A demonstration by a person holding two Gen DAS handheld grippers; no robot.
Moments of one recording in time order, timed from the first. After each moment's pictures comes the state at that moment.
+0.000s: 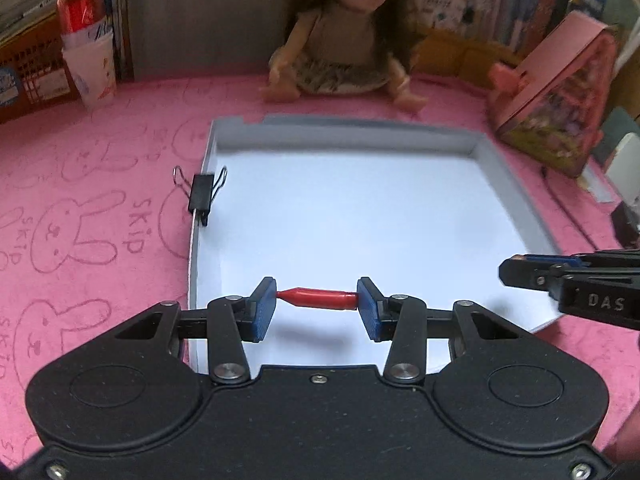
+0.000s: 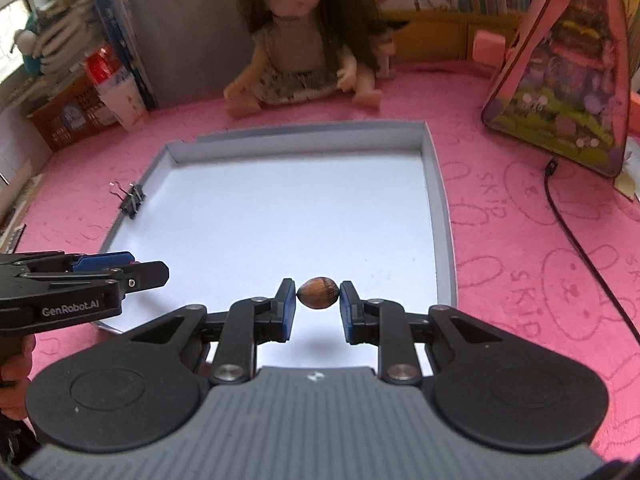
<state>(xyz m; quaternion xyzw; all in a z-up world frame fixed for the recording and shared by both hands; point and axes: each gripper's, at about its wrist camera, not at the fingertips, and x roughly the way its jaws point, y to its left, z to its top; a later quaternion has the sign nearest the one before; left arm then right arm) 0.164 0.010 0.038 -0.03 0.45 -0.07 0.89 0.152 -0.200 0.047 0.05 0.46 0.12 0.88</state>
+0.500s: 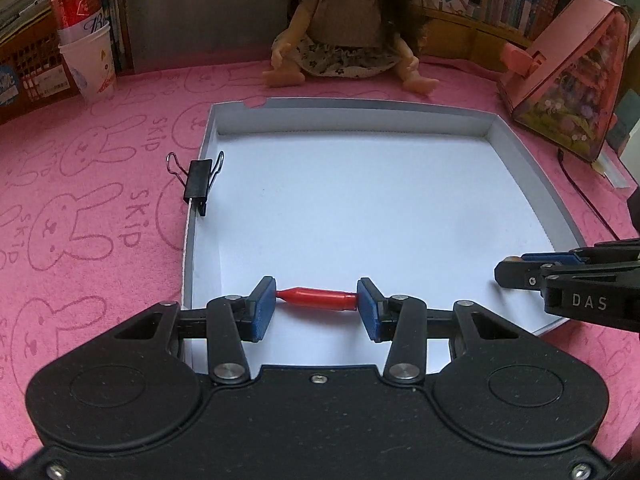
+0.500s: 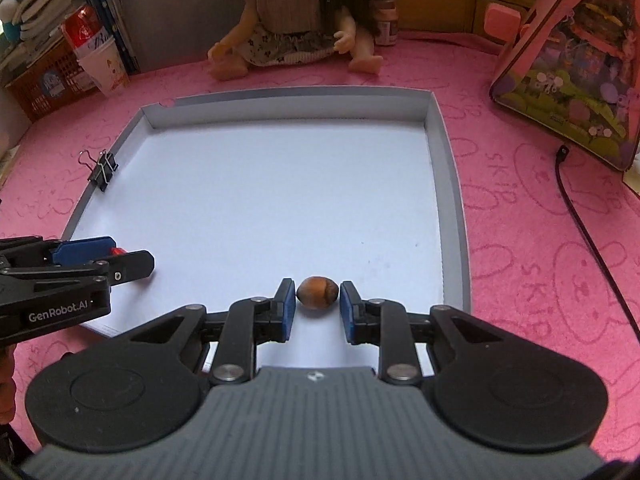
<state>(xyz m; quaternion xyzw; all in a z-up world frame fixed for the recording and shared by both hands) 0.167 0.001 0.026 -0.01 0.46 -0.06 0.88 0.167 -0.189 0.030 0.02 0.50 0.11 0.86</state>
